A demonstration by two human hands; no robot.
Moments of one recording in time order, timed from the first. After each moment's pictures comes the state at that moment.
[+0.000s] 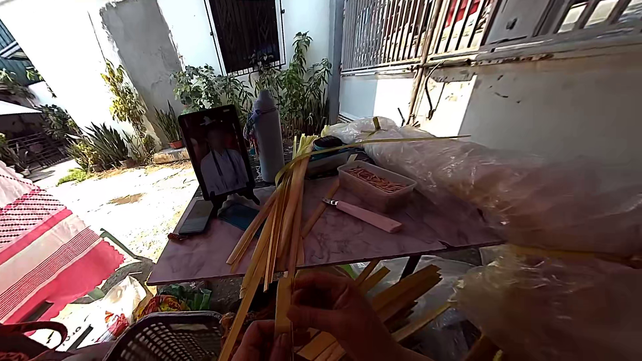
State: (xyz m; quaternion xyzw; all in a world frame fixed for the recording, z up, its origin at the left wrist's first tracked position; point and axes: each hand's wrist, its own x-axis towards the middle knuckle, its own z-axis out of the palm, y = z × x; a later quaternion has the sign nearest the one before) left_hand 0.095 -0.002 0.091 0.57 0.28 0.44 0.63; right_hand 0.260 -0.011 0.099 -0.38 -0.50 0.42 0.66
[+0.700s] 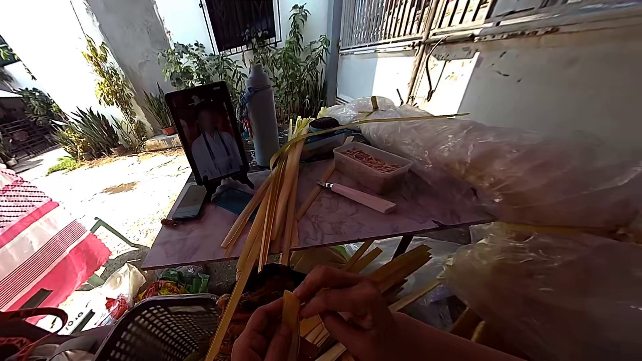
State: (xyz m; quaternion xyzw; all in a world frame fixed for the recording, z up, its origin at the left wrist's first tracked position) left_hand 0.097 -0.013 0.094 0.60 0.26 0.43 0.63; right_hand 0.289 -0.011 0.068 -0.28 -0.76 0.07 0.59
